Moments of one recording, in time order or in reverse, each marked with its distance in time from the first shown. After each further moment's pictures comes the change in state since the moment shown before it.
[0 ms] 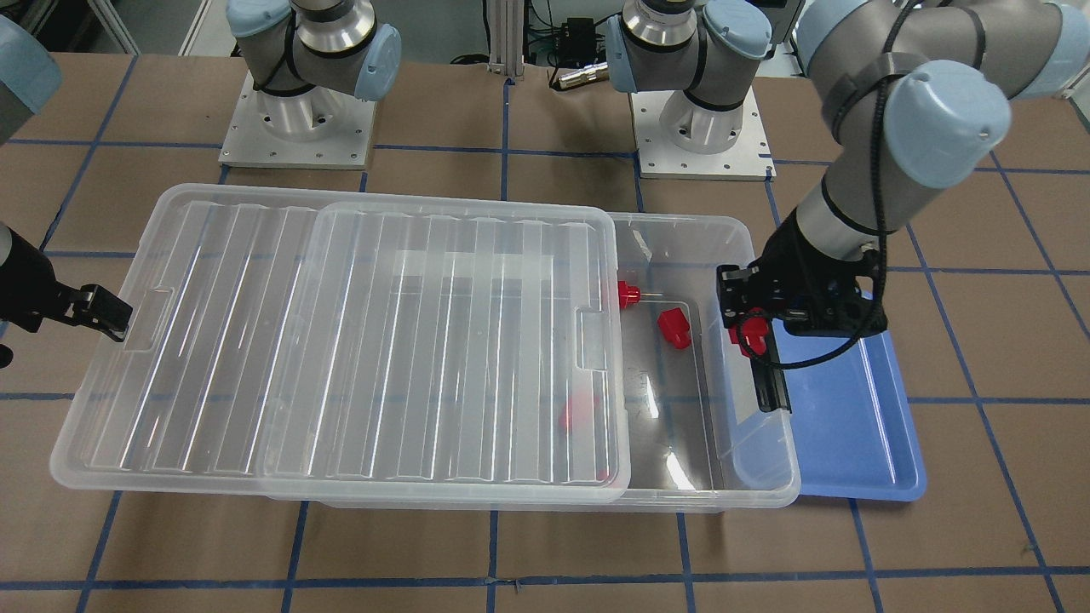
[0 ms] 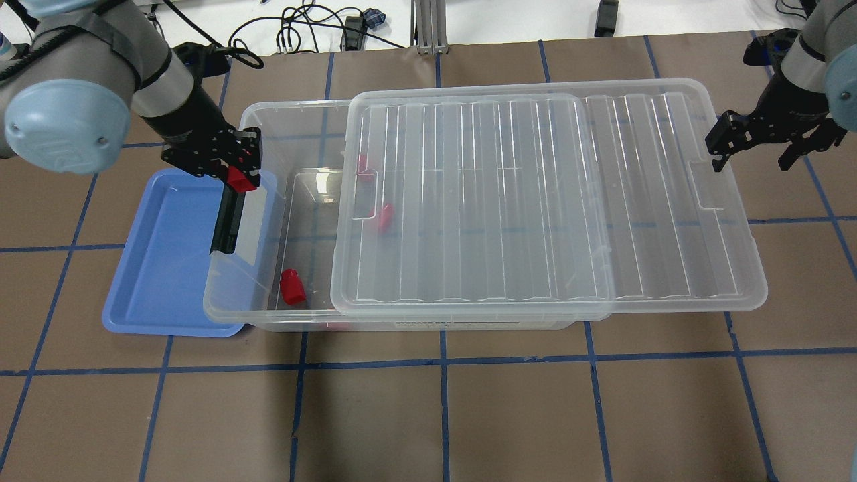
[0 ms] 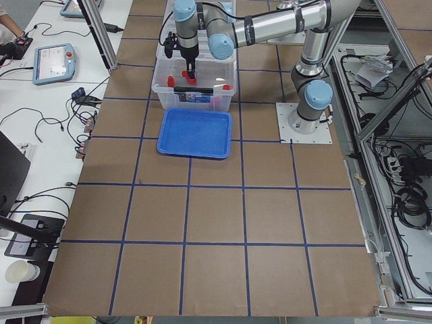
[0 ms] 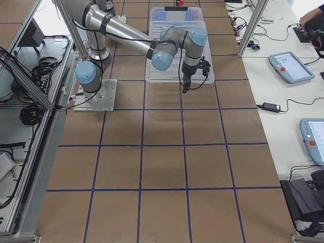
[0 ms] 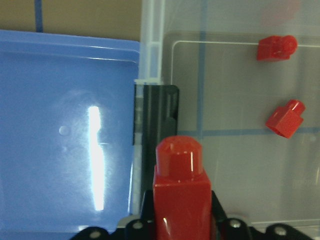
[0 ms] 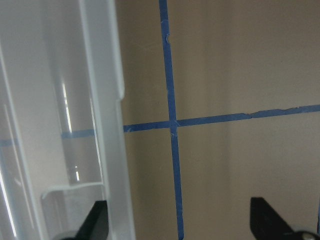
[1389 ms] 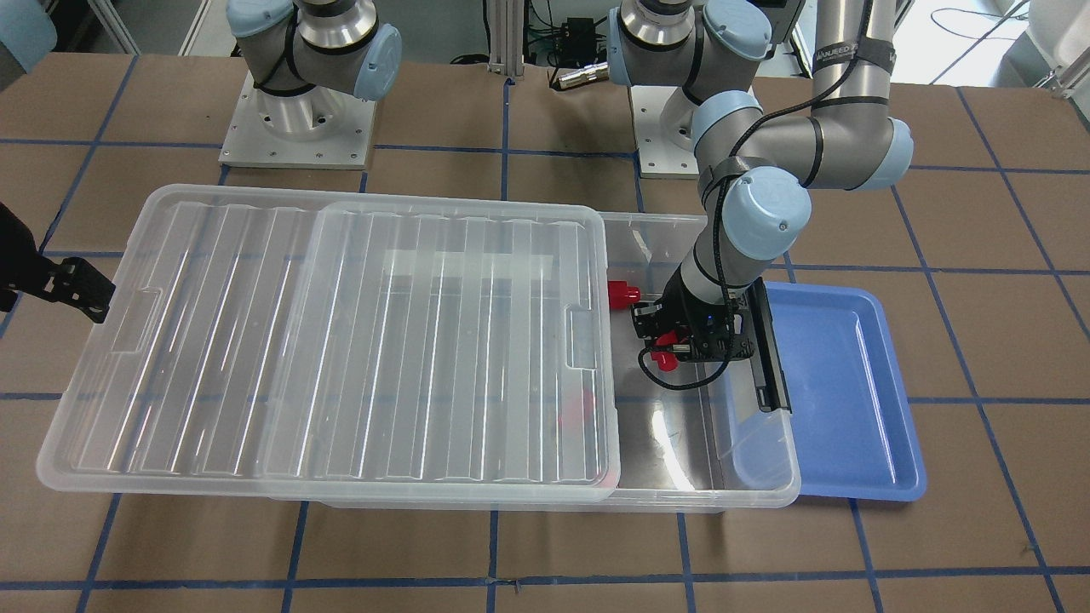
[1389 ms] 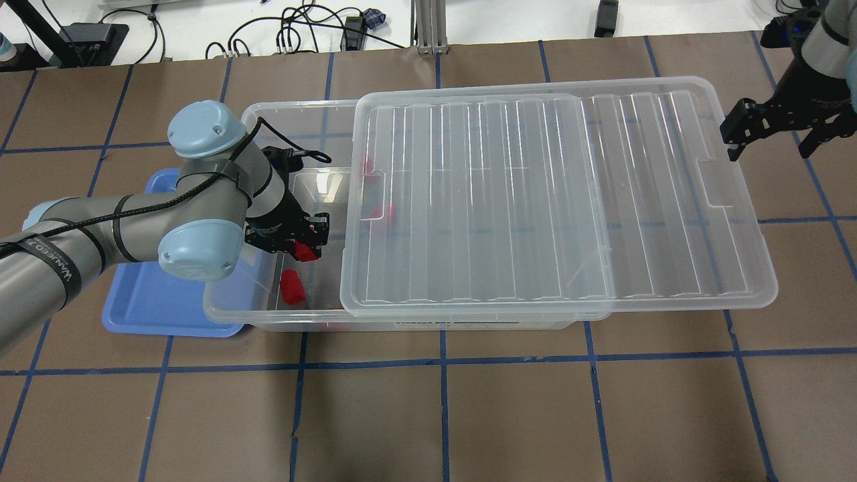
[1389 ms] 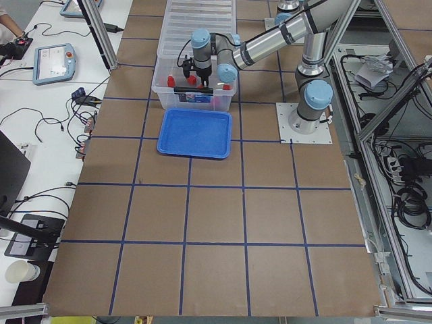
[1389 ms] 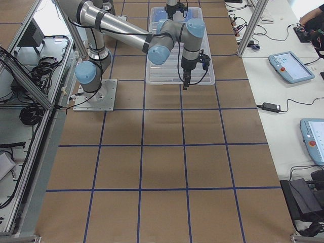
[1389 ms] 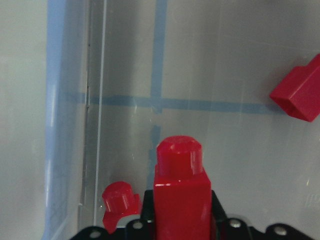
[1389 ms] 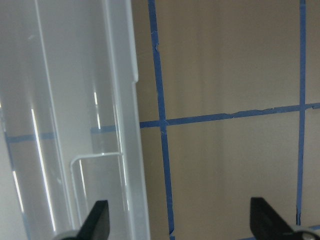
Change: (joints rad) left arm -0.069 -0.091 -0.312 0.392 0.002 -0.114; right arm 0.004 -0.072 -0.010 0.028 -0.013 0.003
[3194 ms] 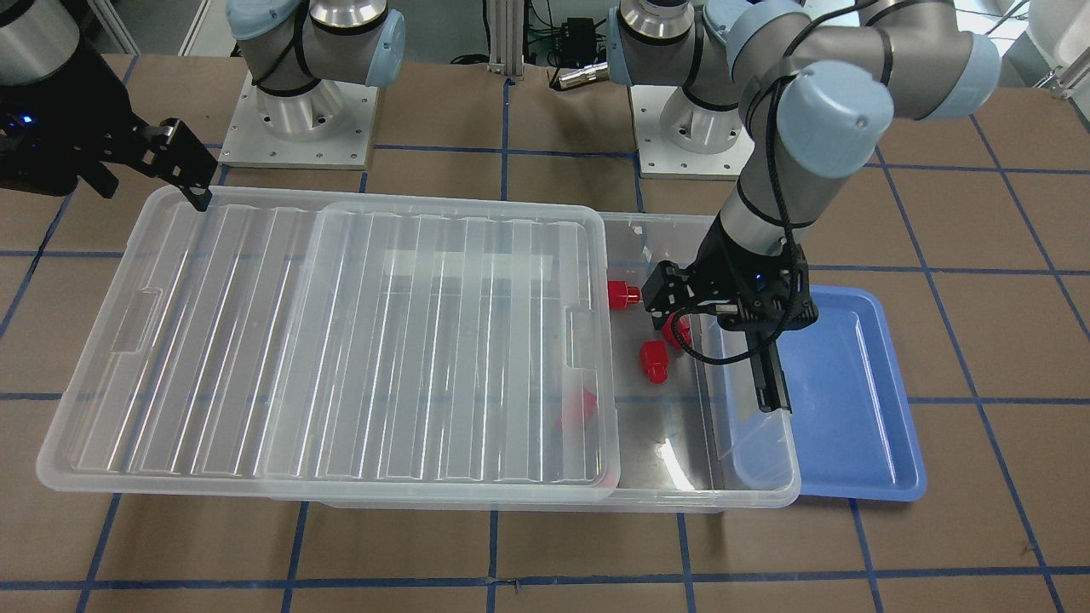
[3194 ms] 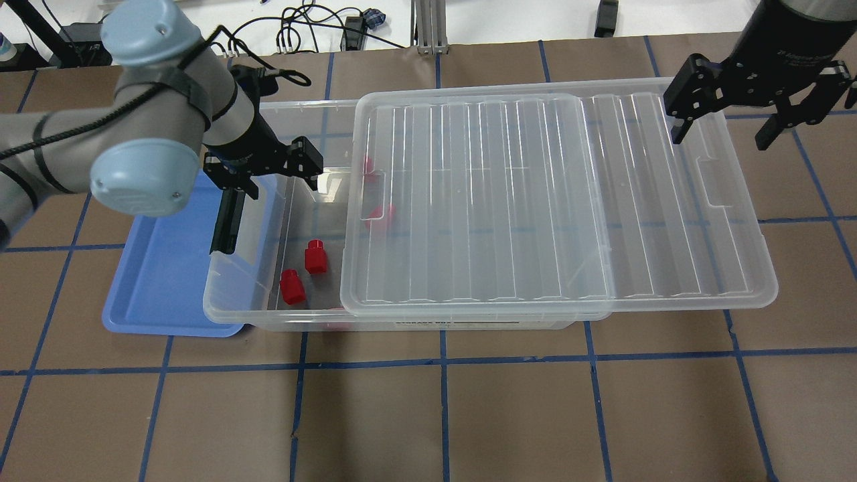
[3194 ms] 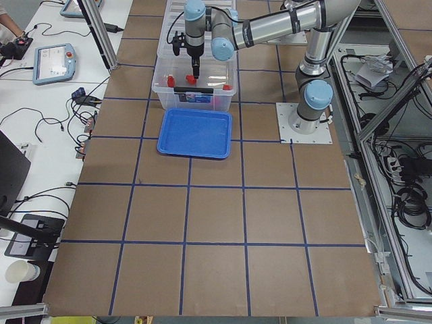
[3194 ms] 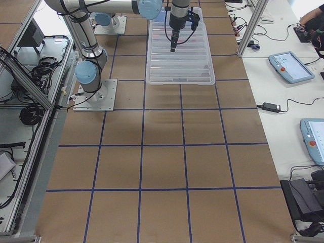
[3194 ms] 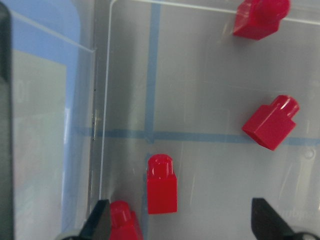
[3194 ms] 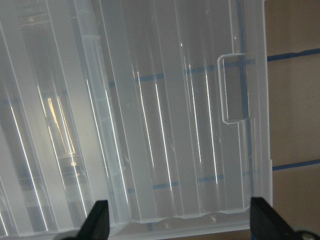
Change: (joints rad) left arm -0.007 0.110 0.284 -0.289 0.020 0.003; right arm 0.204 -0.132 -0.166 0.381 0.105 0.278
